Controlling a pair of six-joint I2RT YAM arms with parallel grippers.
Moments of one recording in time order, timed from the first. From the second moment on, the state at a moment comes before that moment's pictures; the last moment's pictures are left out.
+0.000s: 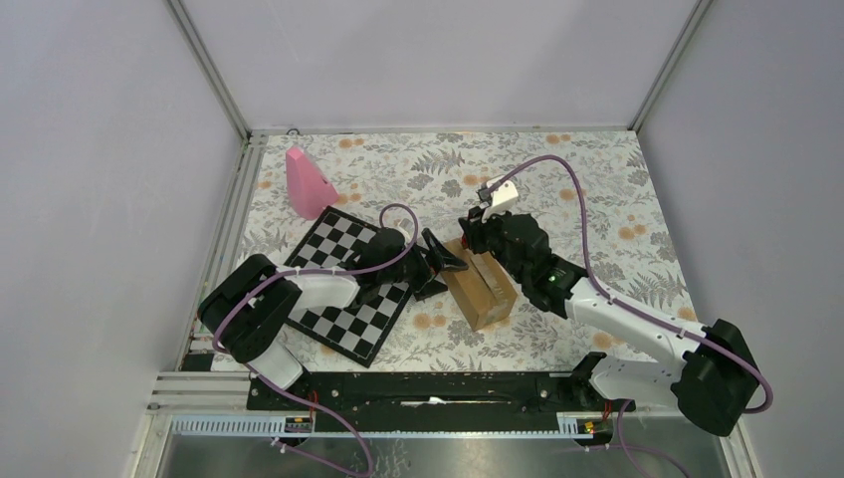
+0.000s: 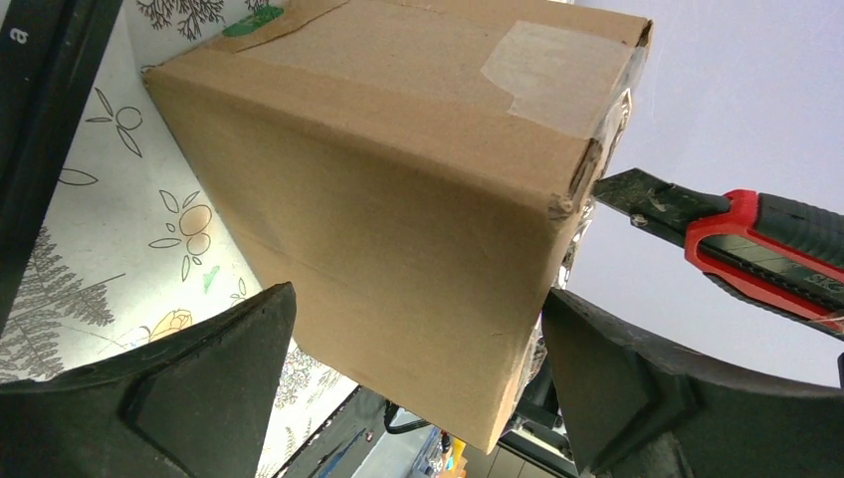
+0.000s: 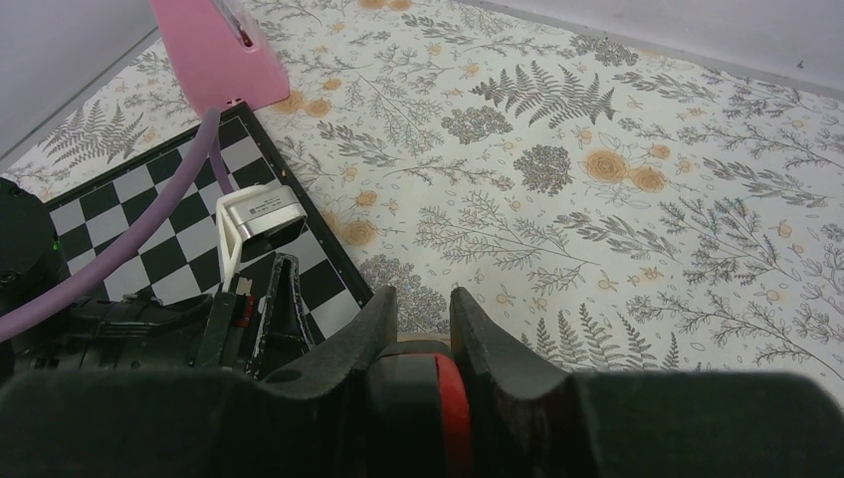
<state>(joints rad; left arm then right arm) -0.72 1.60 0.63 0.45 0.36 -1.34 0.80 1.16 0.74 0.20 0.27 0.14</state>
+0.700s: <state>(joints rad) -0.73 1.60 0.63 0.45 0.35 -1.36 0.80 1.12 0.74 0.14 0.27 0.15</state>
